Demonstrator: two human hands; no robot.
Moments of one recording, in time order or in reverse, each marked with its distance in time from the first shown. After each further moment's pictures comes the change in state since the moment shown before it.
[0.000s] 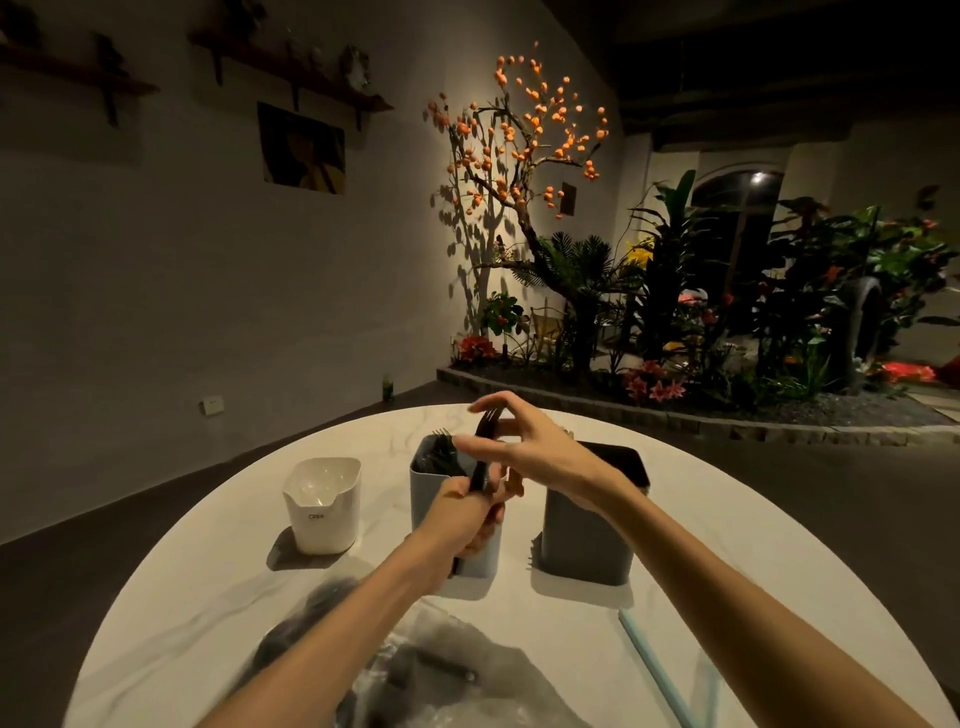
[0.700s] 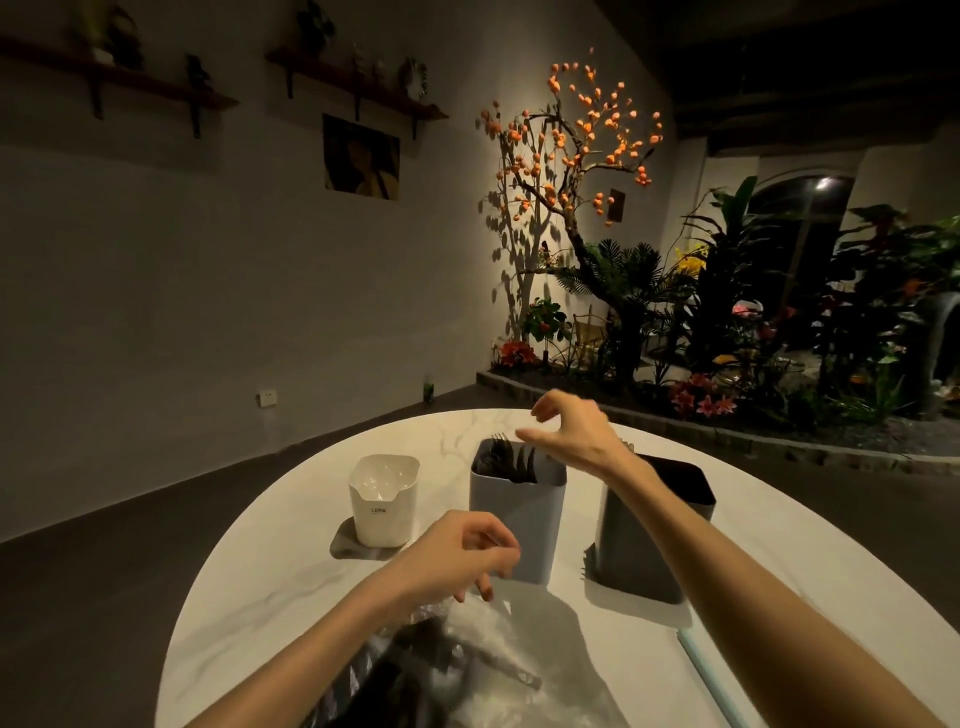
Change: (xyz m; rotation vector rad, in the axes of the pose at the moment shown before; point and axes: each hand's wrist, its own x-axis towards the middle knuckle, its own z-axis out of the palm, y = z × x) left_hand -0.028 -0.014 -0.091 0.461 -0.231 0.152; right_hand 0.076 0.027 0.011 -0.567 0.255 -0.023
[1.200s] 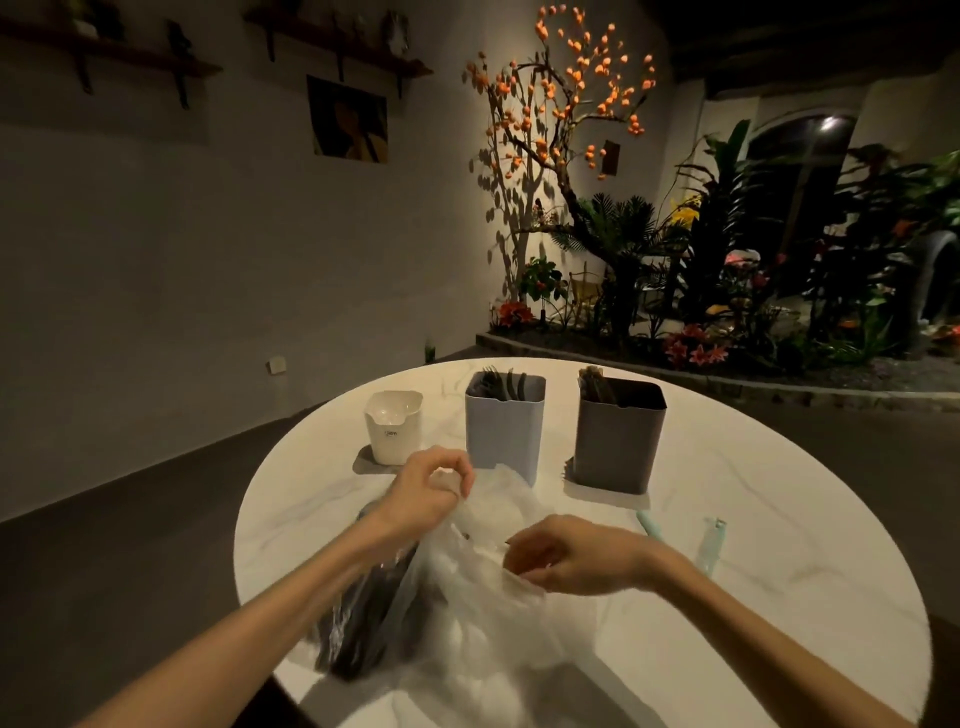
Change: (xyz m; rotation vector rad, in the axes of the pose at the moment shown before) left_hand -0.098 0.013 0.021 0.123 0.258 0.049; right_hand -0.236 -0.036 -0.002 0.144 -0.812 -0.056
